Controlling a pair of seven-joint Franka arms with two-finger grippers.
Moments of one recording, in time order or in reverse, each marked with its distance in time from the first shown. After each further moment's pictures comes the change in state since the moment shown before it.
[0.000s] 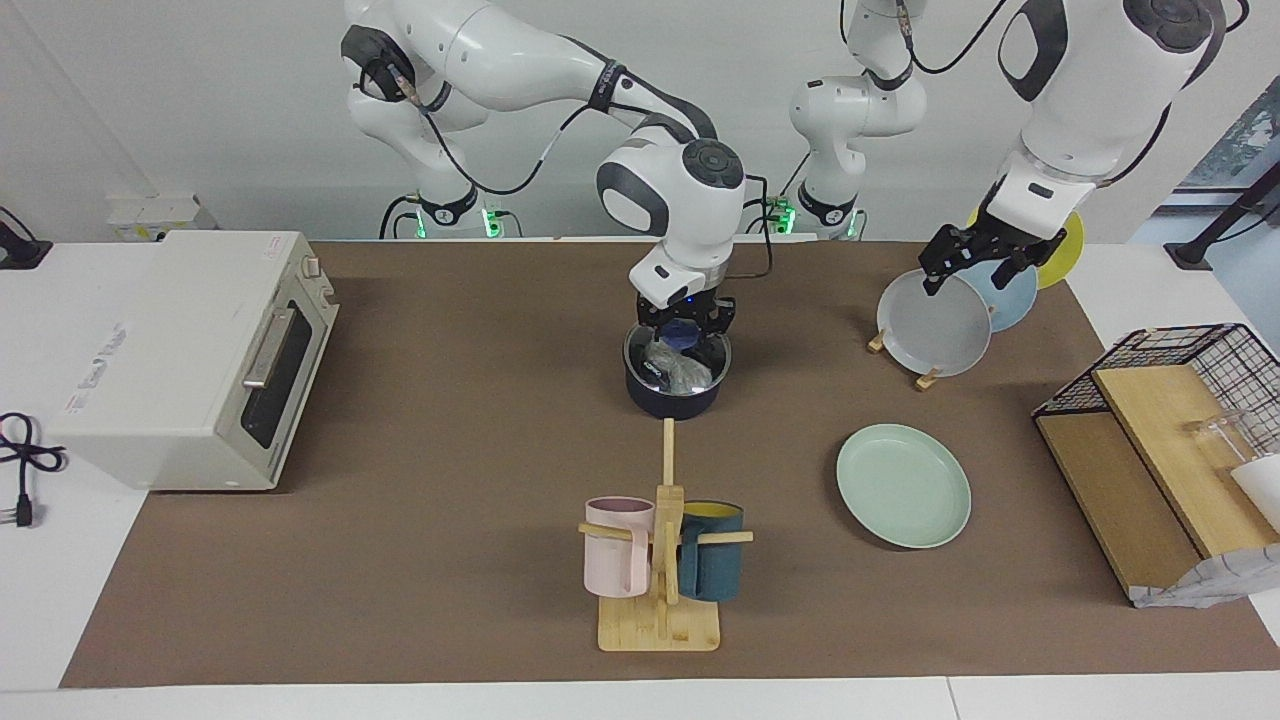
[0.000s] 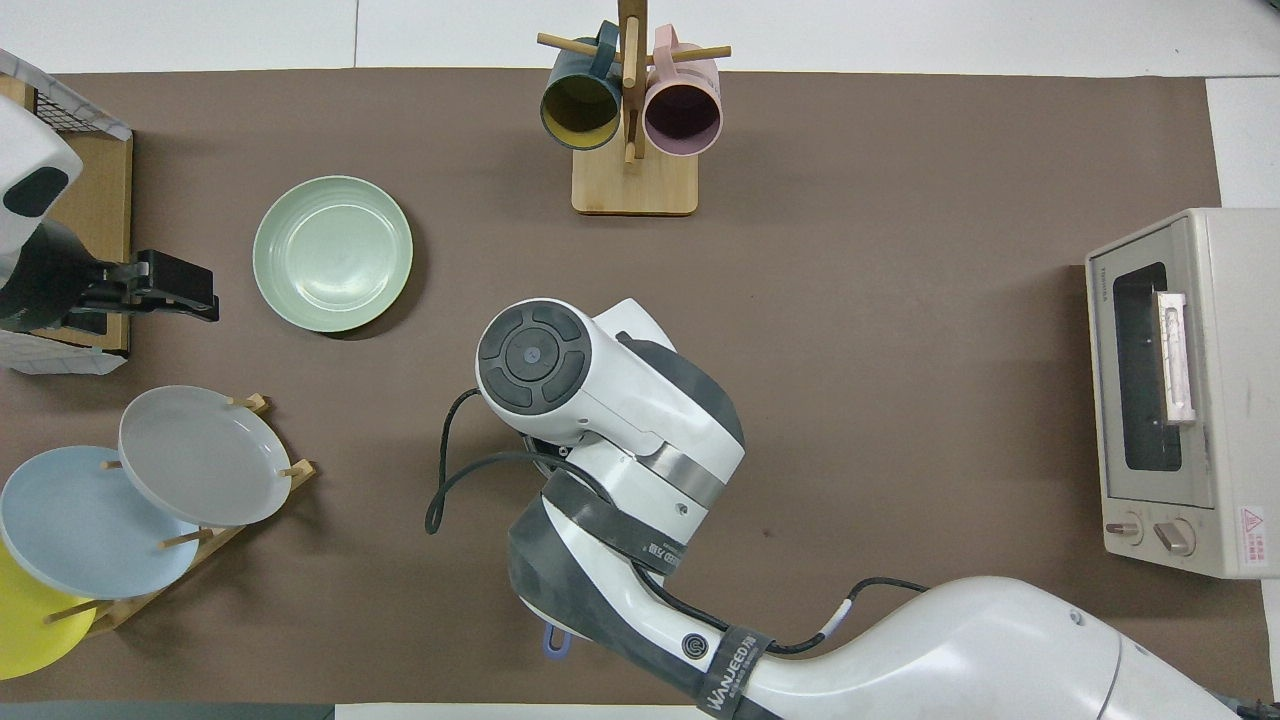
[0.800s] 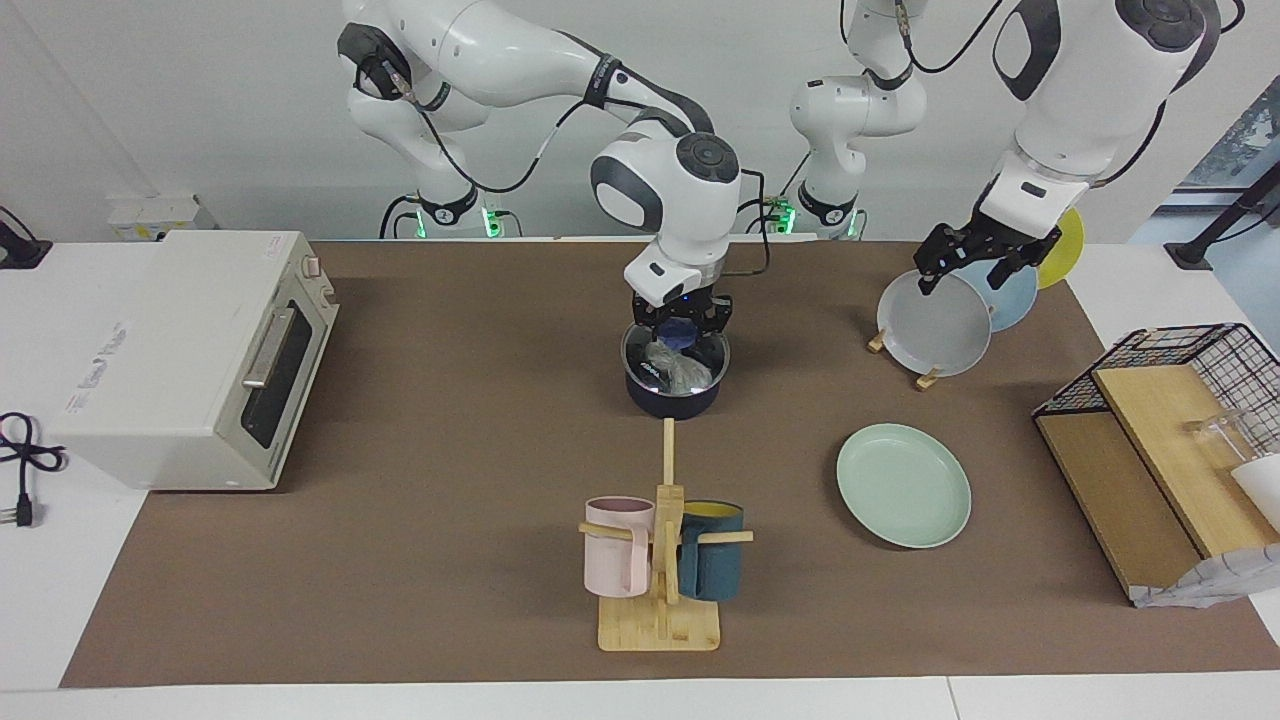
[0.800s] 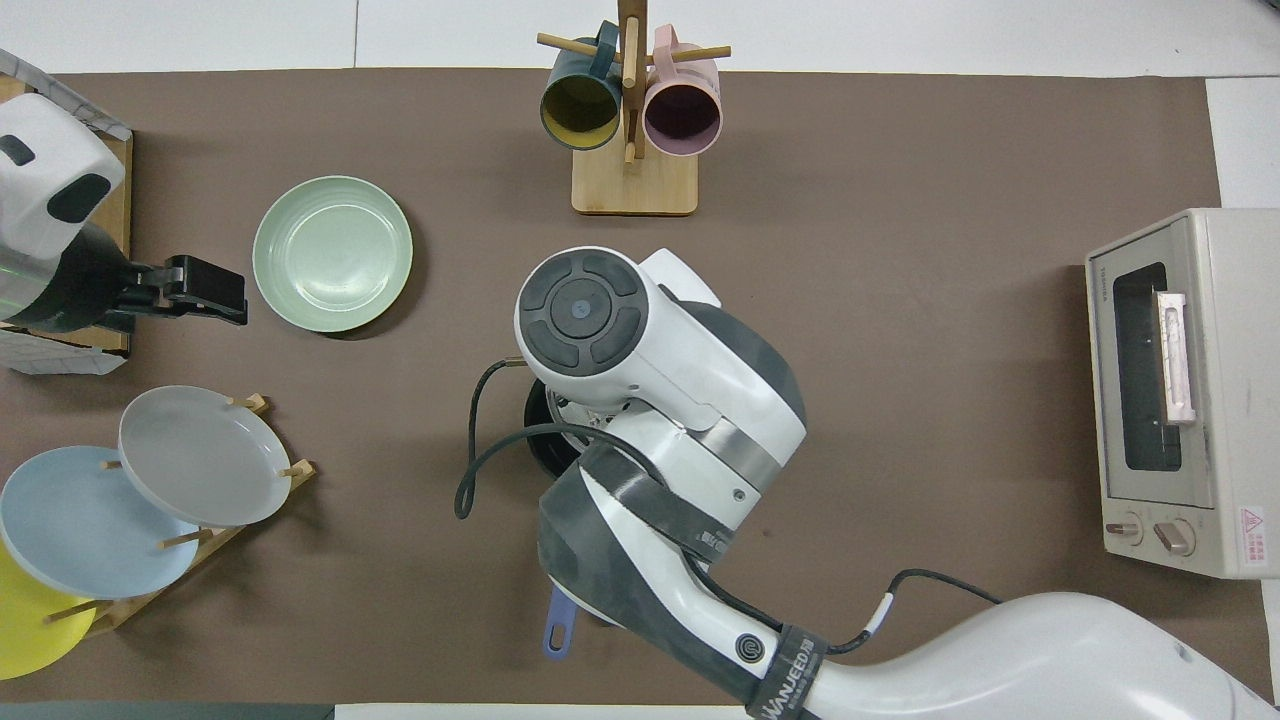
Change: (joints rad) left arm -0.036 0.000 -0.017 0.000 -0.003 0.004 0.000; right arm -0.066 -0.075 -0.010 0.049 0.015 -0.074 -0.196
